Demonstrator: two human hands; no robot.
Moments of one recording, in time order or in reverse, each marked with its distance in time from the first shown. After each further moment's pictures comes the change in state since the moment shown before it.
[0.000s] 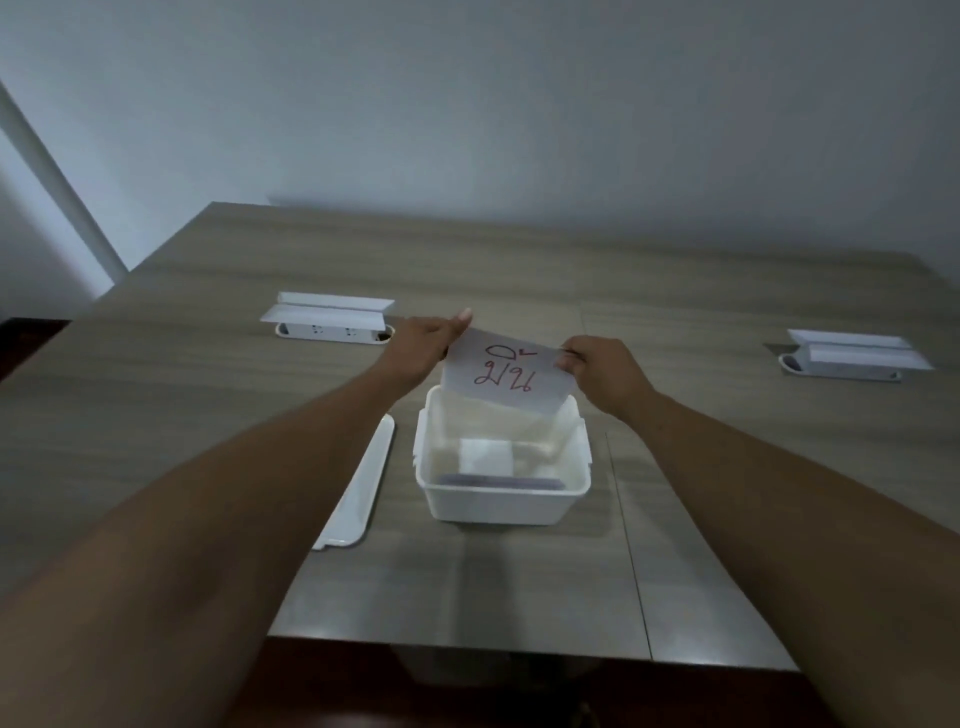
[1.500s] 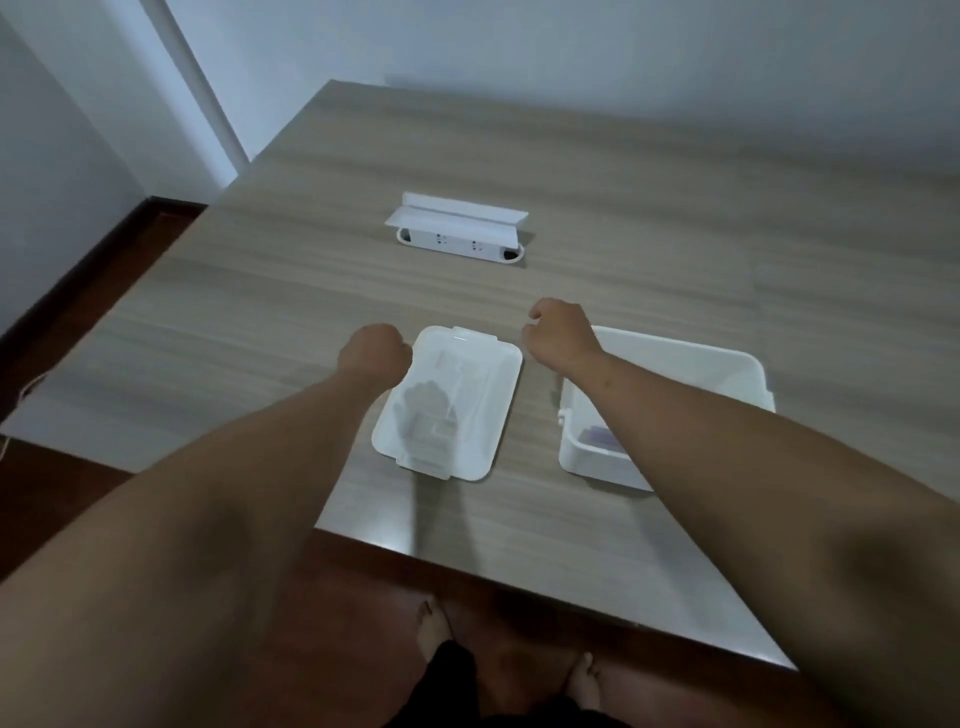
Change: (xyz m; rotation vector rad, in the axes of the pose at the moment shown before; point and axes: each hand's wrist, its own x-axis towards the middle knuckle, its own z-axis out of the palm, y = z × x) left_hand -0.053 -0.188 -0.153 0.685 0.198 -0.500; right_hand 0.052 -0.148 0.210 0.054 -0.269 0.140
